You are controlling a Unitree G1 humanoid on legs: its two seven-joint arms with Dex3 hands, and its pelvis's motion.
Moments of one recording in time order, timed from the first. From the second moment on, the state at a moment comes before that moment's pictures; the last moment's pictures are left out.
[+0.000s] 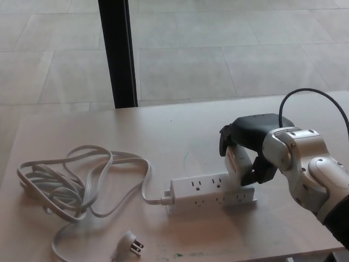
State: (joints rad) left_arm 0.08 0.71 0.29 1.08 -0.02 -0.18 0.03; right_arm -0.86 -0.40 0.62 0.49 -0.75 0.23 0.42
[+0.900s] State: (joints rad) left_arm 0.10 0.69 0.33 1.07 -0.05 -0.19 -0.02; right_arm -0.87 -0.43 0.53 0.54 -0.74 0.05 0.35
